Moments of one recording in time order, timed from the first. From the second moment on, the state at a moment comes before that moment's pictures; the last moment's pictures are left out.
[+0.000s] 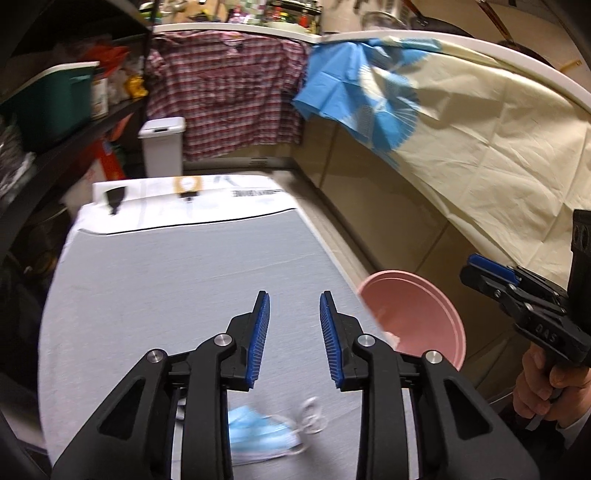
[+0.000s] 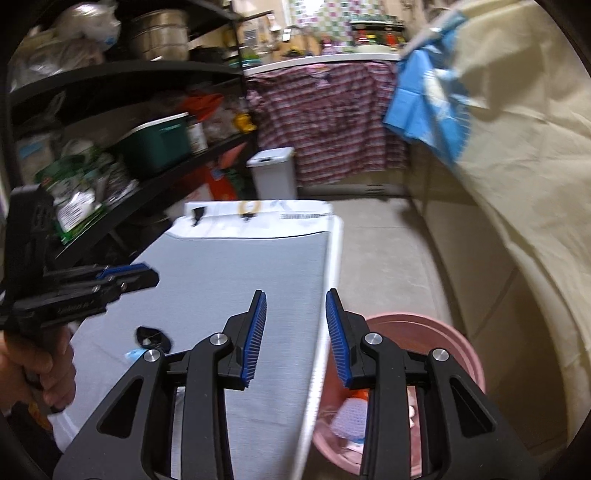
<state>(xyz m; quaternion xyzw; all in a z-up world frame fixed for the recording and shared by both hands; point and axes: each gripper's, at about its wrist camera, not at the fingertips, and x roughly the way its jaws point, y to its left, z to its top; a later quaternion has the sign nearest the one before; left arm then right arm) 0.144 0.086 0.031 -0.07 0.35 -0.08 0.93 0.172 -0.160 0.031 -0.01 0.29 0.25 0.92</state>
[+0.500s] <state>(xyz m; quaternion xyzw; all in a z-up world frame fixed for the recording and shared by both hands) 0.114 0.182 -0.003 -0.09 0.37 -0.02 0.92 0.134 -0.066 -0.006 -0.08 0.30 0.37 0.88</state>
